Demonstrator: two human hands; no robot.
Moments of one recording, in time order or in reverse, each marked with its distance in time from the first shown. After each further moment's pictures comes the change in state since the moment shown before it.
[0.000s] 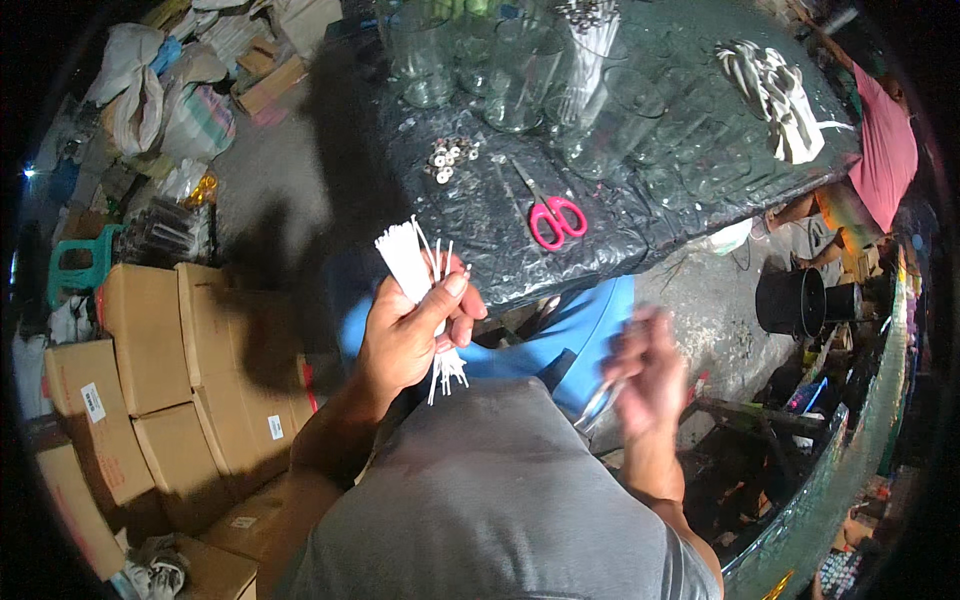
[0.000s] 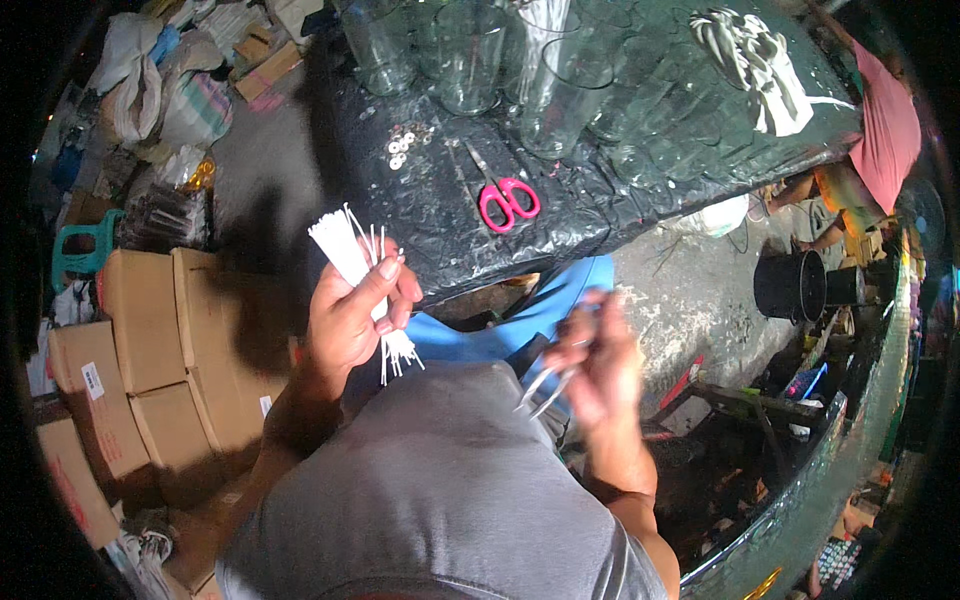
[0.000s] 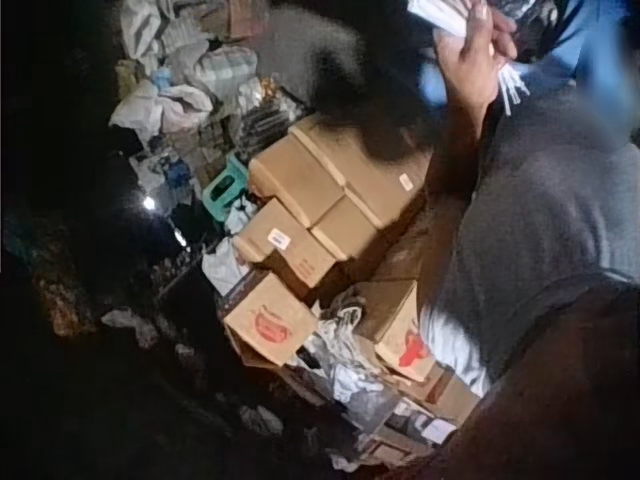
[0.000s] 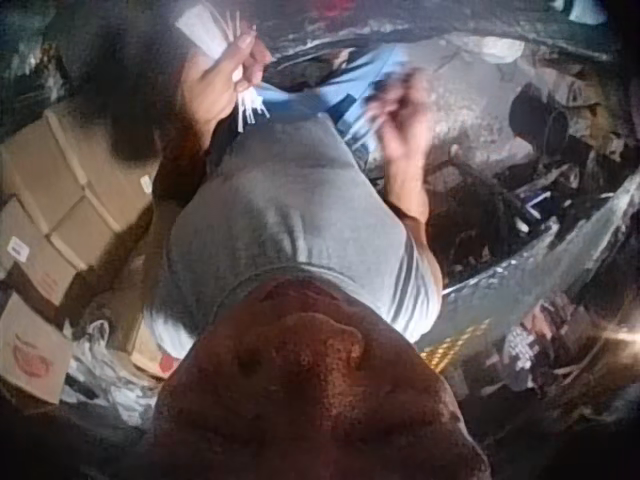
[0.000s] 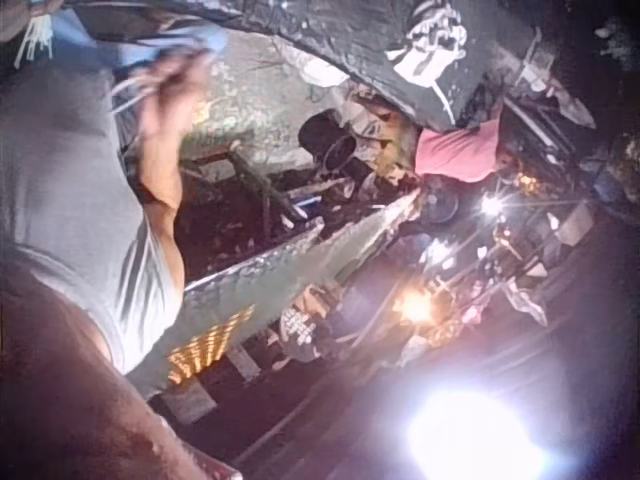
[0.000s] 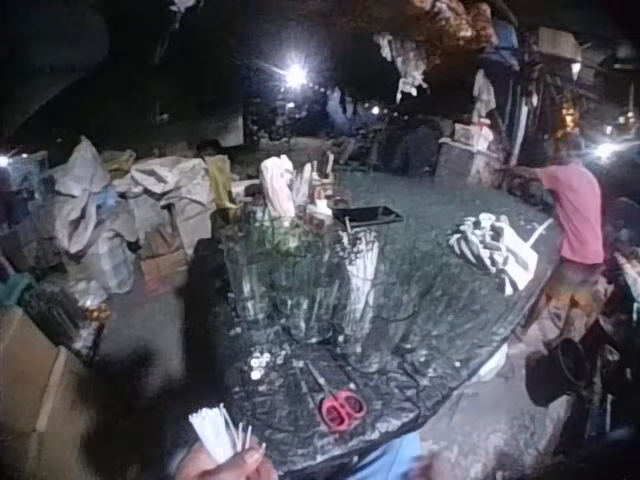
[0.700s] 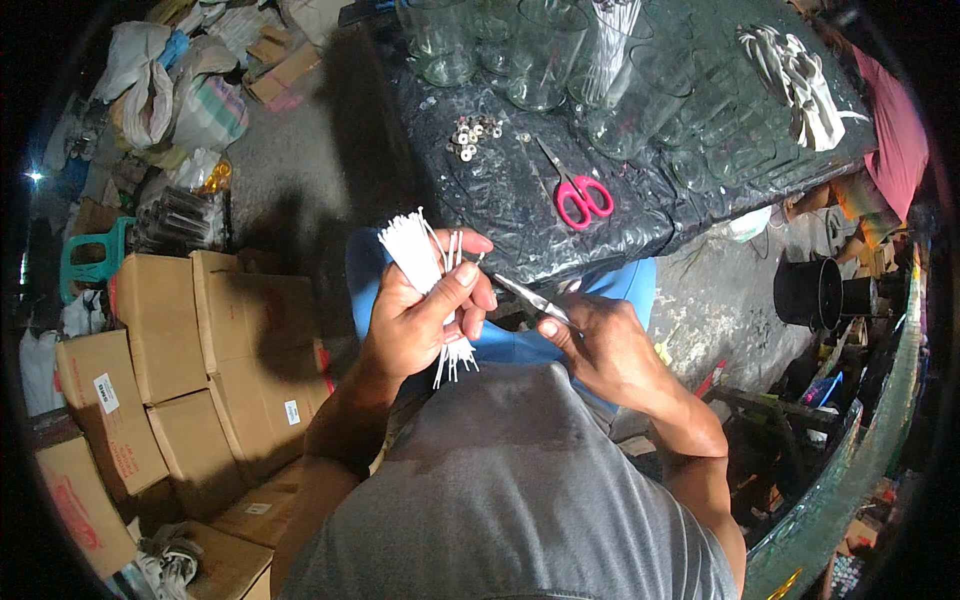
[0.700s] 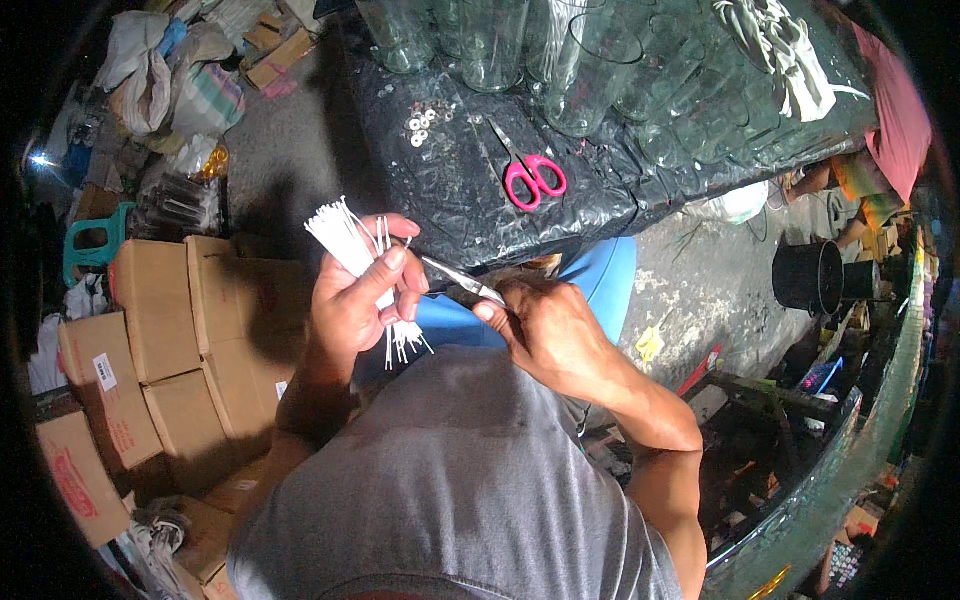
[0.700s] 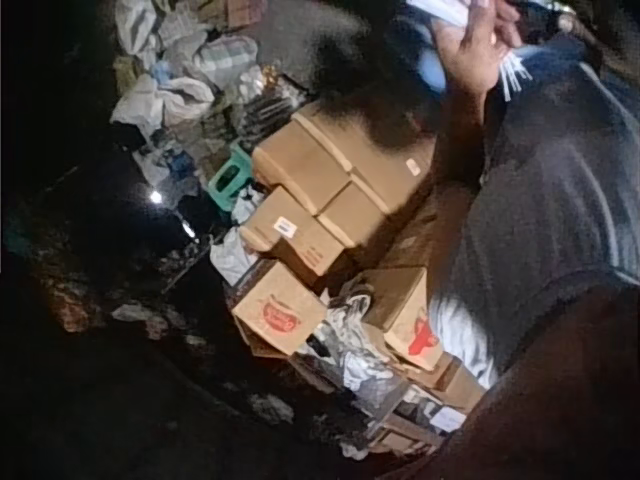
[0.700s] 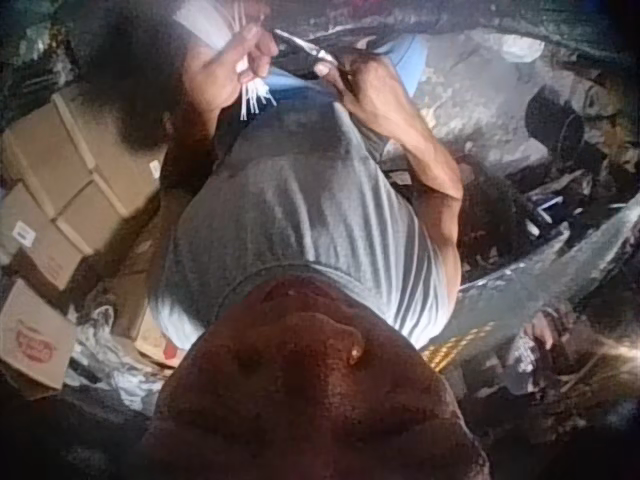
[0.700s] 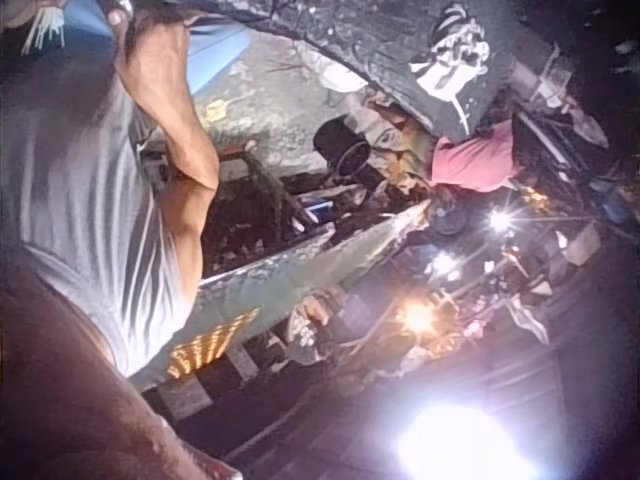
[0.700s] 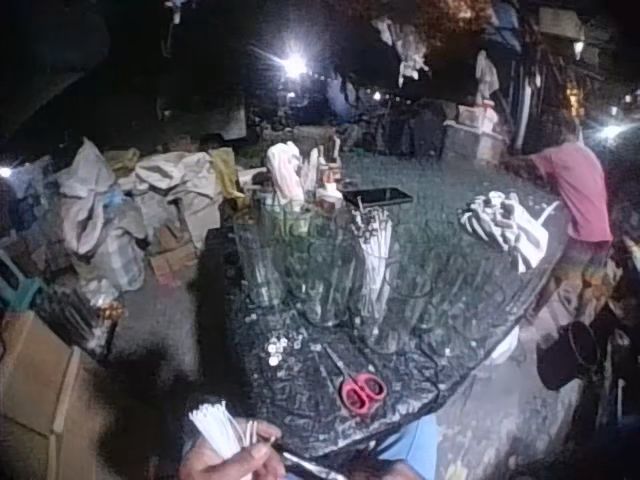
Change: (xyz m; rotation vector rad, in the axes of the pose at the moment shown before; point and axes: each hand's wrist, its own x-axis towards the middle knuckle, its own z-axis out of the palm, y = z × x) left_hand -0.009 0.009 -0.012 0.053 -0.076 0.030; right_hand 0.053 0.038 0.074 -2.048 -0.257 0.017
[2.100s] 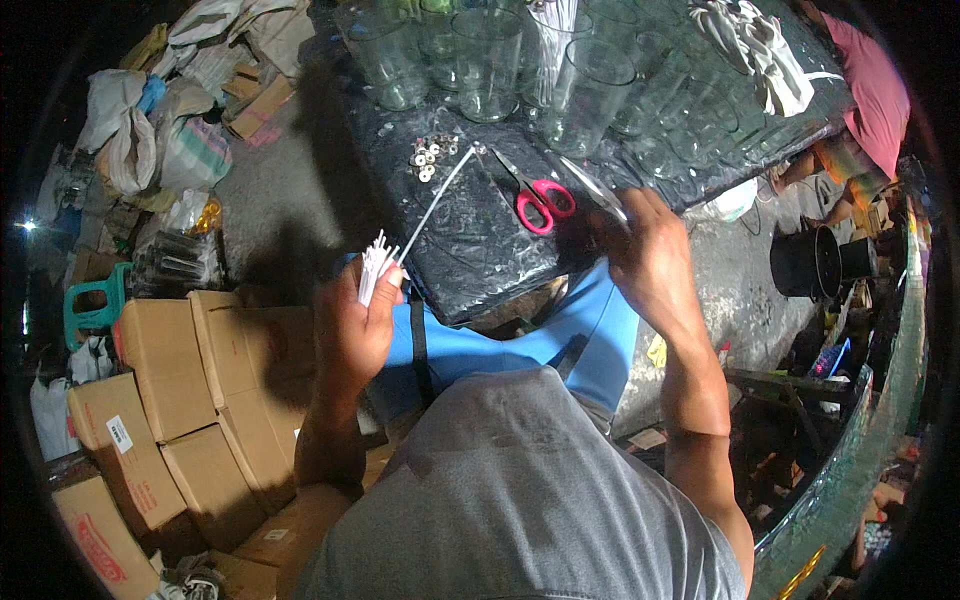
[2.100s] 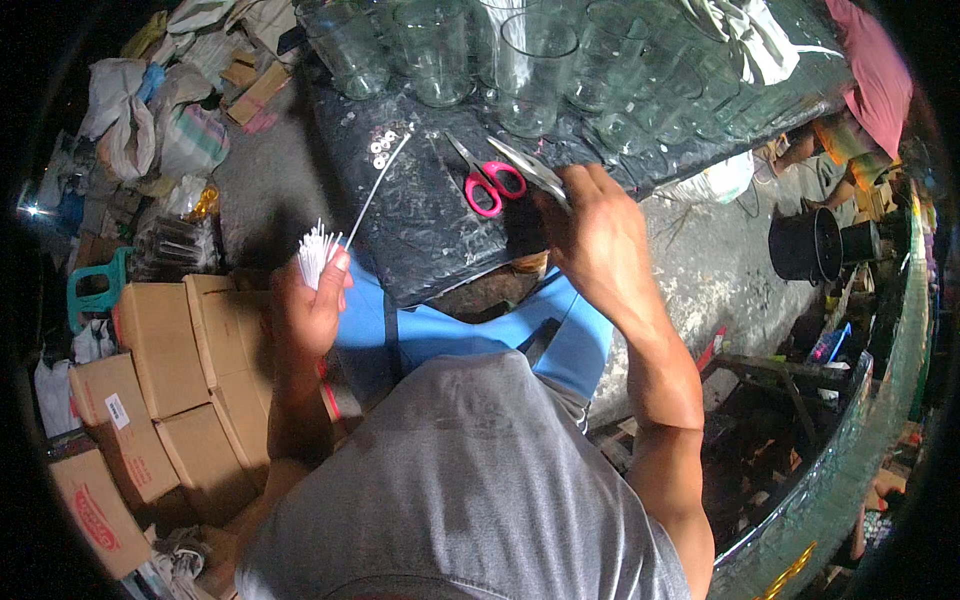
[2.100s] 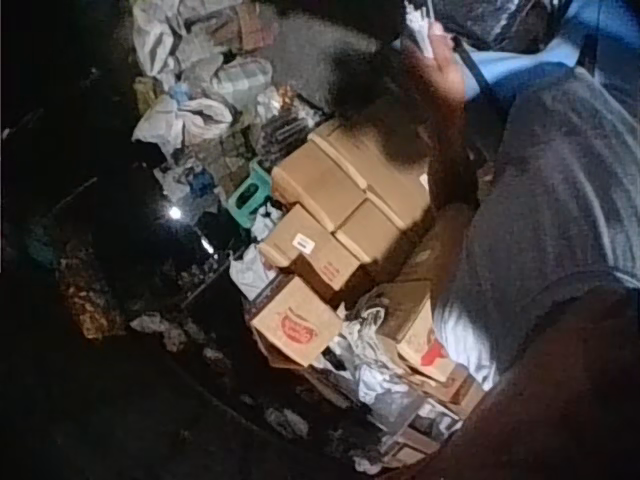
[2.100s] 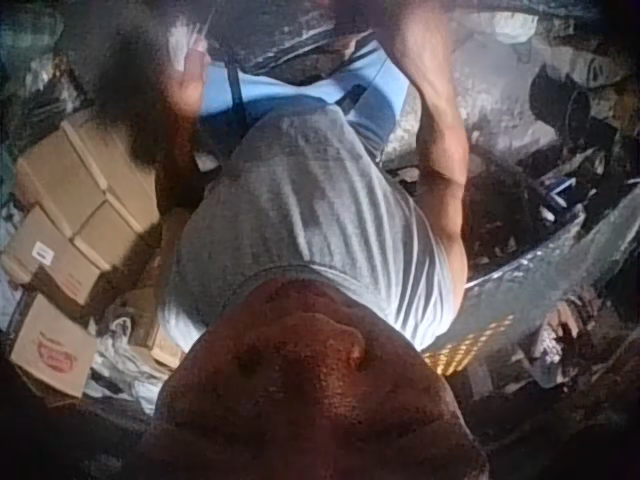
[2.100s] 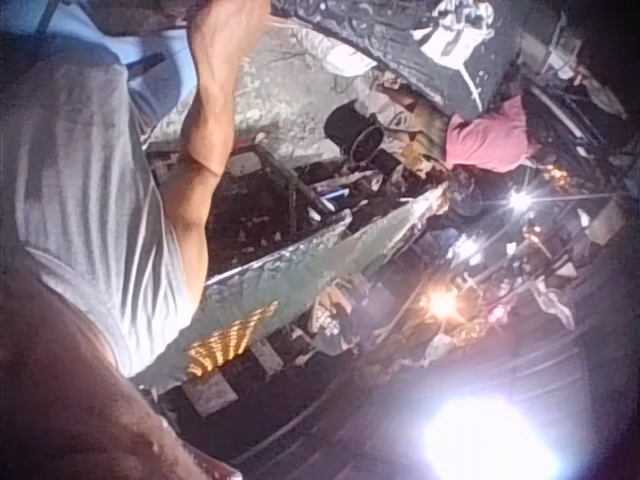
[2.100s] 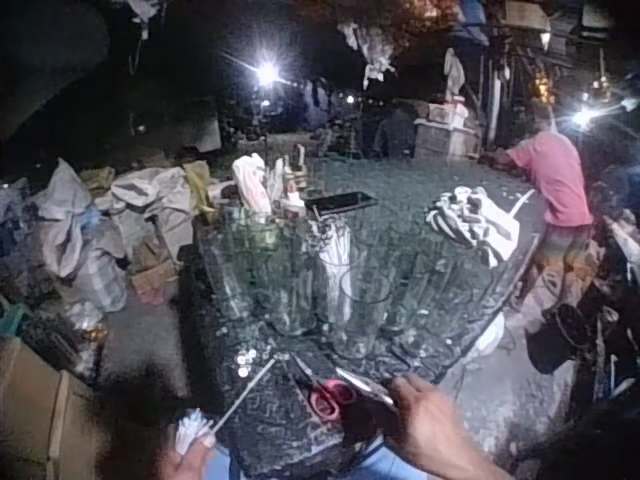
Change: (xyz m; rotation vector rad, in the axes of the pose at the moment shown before) left_hand 0.003 0.011 -0.025 1.006 0.321 0.245; right_hand 0.025 0.048 -0.057 -0.320 0.486 0.051
